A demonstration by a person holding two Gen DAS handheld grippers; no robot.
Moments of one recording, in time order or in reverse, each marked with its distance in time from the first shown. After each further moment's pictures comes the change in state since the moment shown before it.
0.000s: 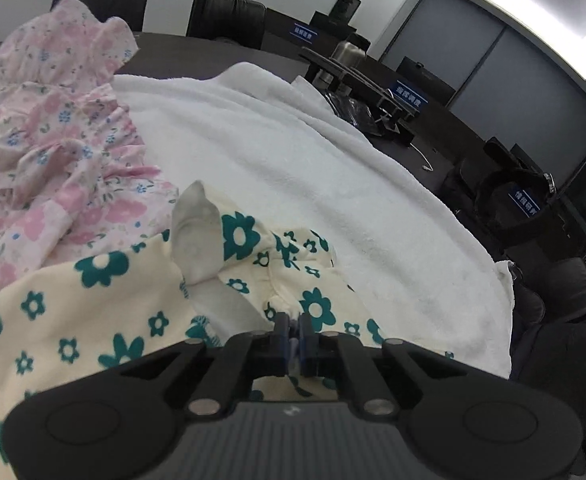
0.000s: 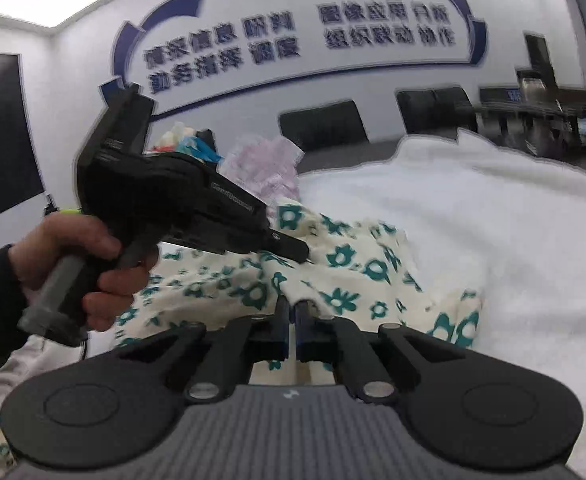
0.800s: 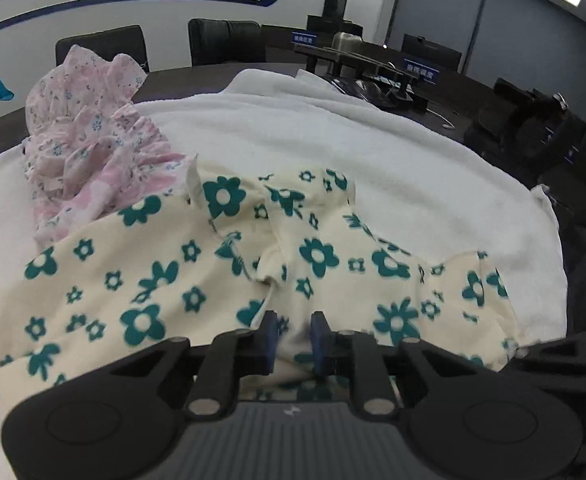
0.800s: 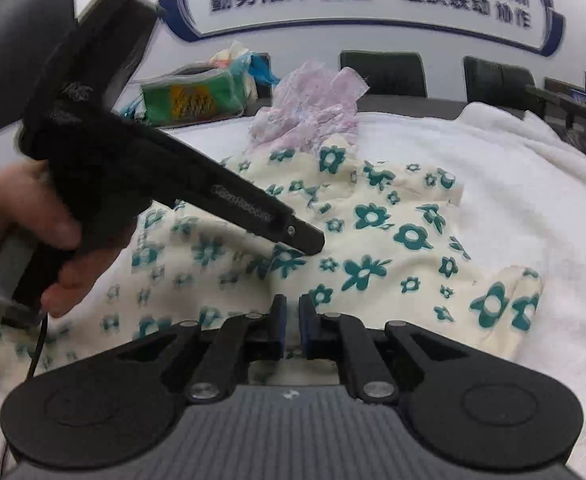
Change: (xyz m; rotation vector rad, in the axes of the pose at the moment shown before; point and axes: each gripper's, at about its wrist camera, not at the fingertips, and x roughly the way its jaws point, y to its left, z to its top) left arm -0.021 -0.027 -0.059 0.202 -0.031 0.205; right arm 0.024 0.026 -0.009 -0.210 0.211 0.082
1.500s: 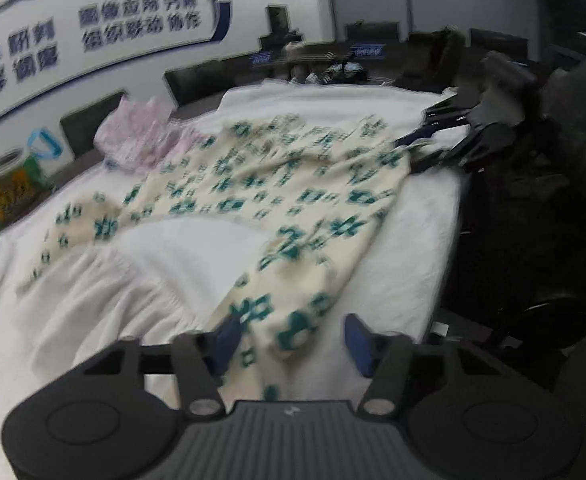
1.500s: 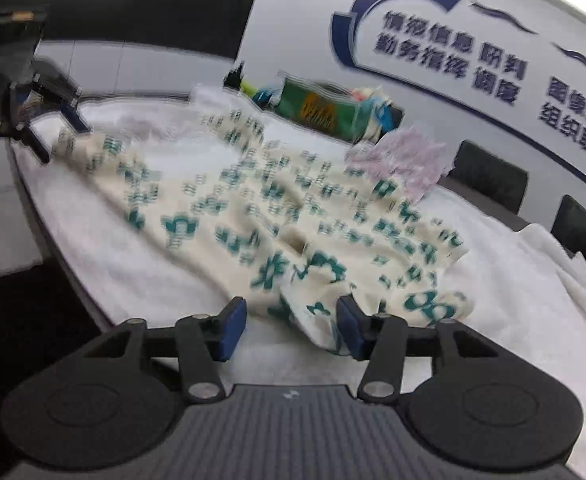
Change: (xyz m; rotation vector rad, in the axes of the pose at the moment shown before) left arm -0.202 0.001 -0.189 0.271 -0.051 0.055; right arm -0.071 -0.054 -0.055 -0.496 -0.100 0.241
